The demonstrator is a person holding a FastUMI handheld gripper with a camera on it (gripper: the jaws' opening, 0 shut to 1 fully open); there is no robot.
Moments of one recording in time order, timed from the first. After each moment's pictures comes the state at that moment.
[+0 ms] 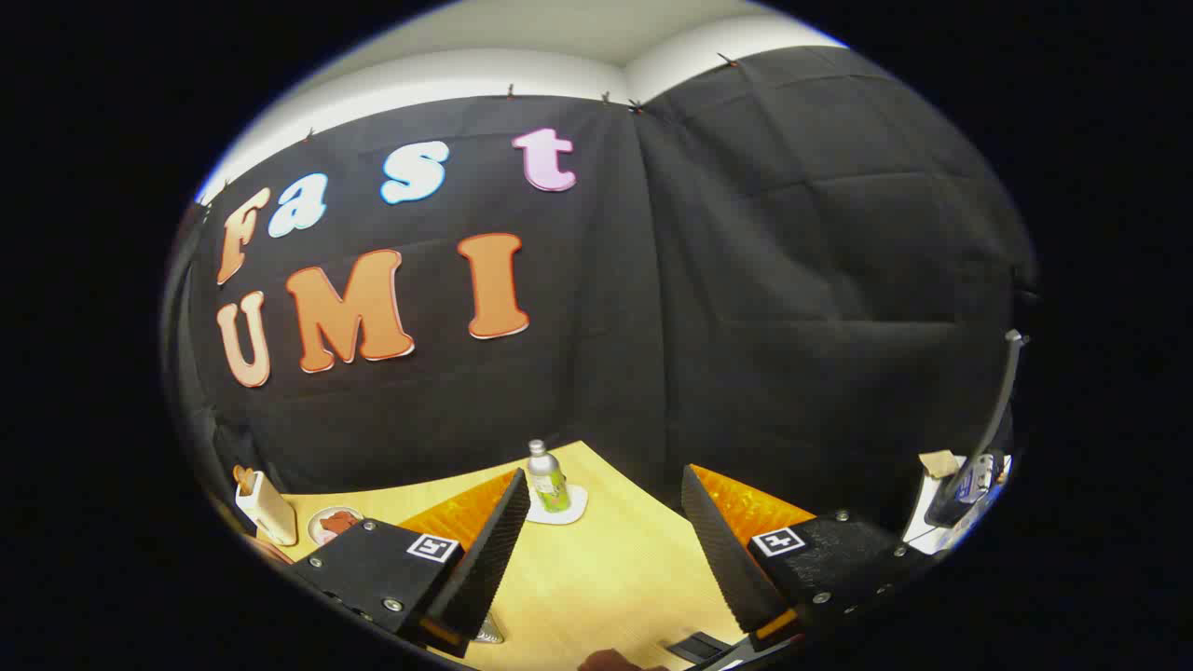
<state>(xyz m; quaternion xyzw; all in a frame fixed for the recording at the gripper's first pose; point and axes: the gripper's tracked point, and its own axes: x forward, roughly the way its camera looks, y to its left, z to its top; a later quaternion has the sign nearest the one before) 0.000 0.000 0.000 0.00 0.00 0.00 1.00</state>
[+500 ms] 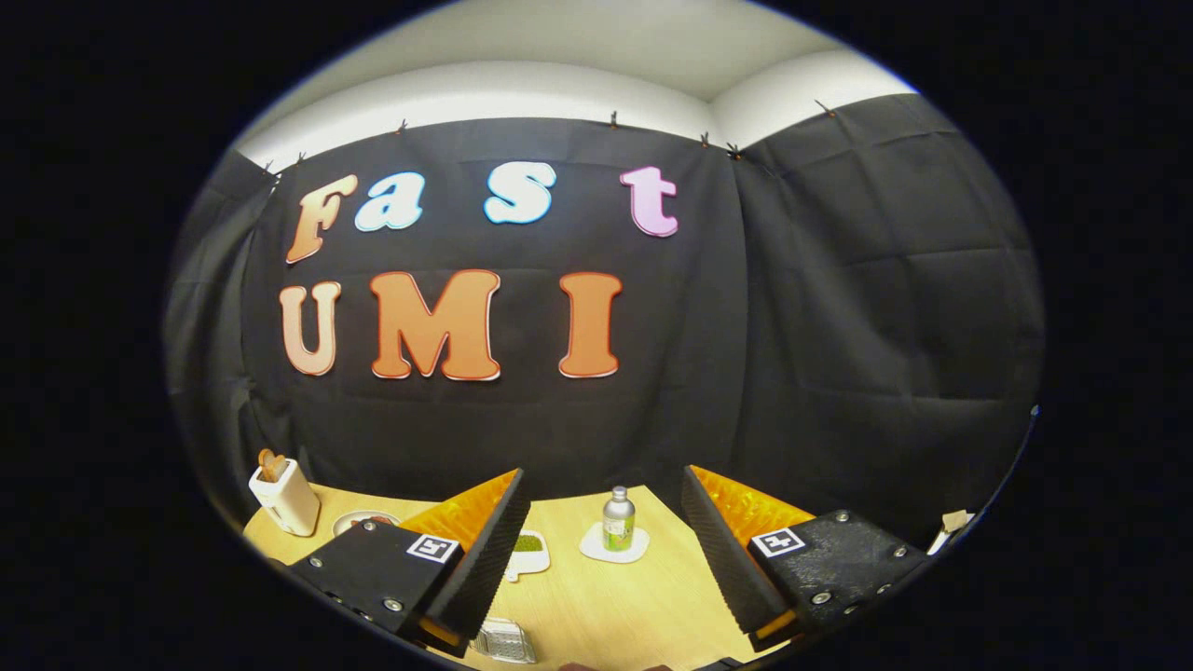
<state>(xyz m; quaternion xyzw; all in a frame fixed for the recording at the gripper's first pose) -0.003 0.104 0.051 -0.06 -0.06 0.09 0.99</state>
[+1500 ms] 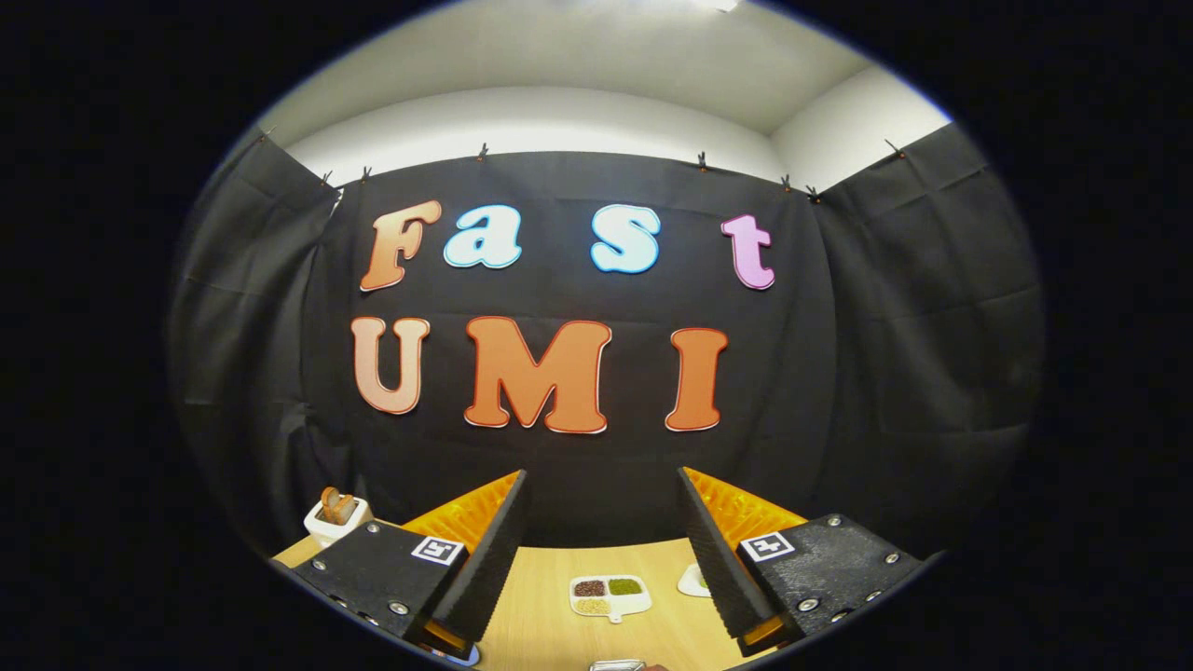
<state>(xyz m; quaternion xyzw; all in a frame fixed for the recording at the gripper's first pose) -0.037 0.274 0.072 -0.06 -0.11 0.18 0.98</state>
